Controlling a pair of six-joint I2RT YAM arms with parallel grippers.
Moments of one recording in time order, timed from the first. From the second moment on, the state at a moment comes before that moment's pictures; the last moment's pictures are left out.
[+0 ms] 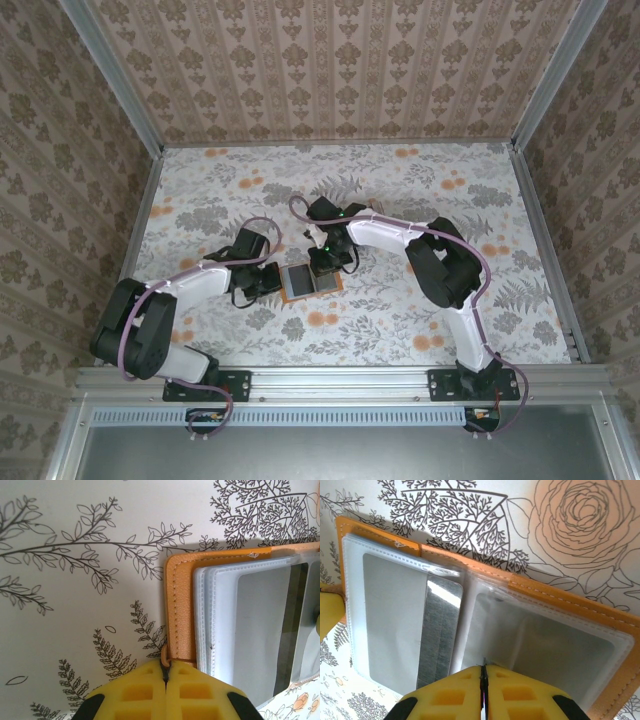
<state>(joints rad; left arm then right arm) -0.47 1.42 0.63 -0.37 0.25 -0.67 0.71 2.12 1.55 -0.77 -0.33 0.32</state>
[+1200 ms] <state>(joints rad) -0.39 1.63 0.84 -0.45 0.23 -0.51 0.68 1.99 1.31 -0.64 -0.40 0.39</state>
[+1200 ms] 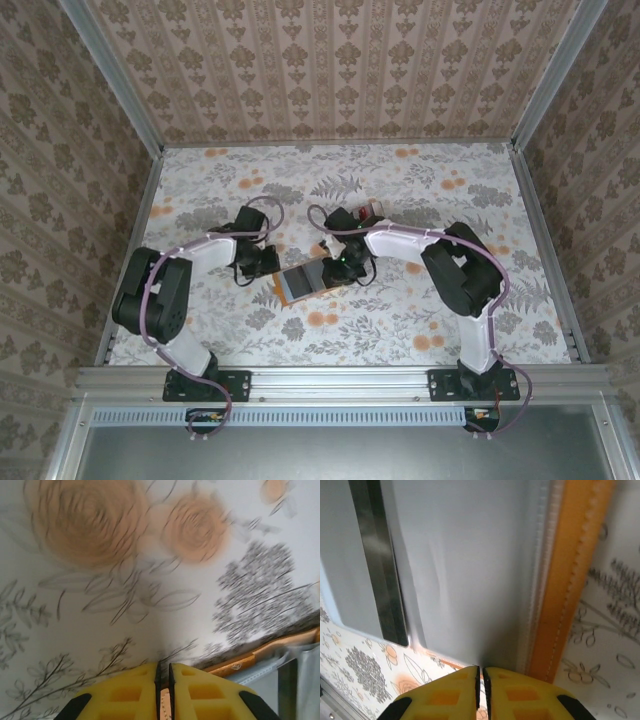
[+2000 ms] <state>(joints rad) -0.72 1.48 0.66 -0.31 0.09 -0.82 0.64 2.27 1.74 -0.69 -0.38 0.31</state>
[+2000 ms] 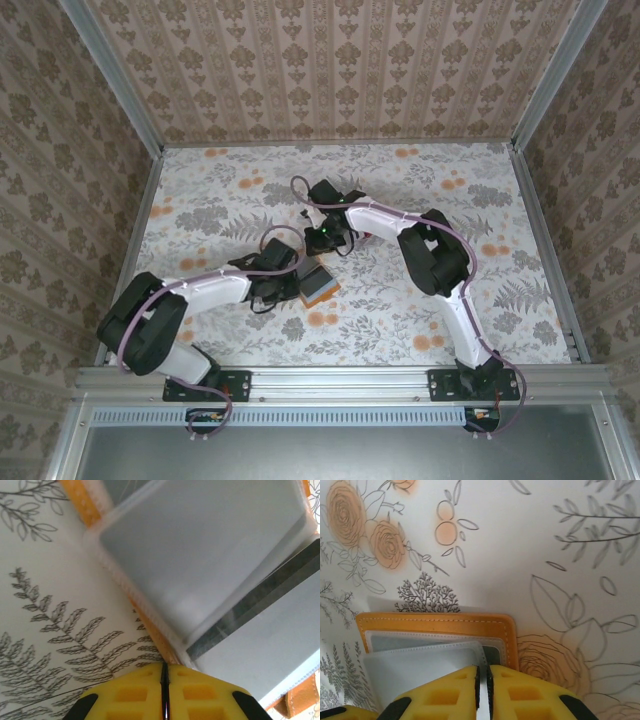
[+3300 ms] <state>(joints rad) -0.61 1.85 1.30 -0.34 0.26 -0.59 0.26 1.74 1.32 -0.56 -0.23 0.36</state>
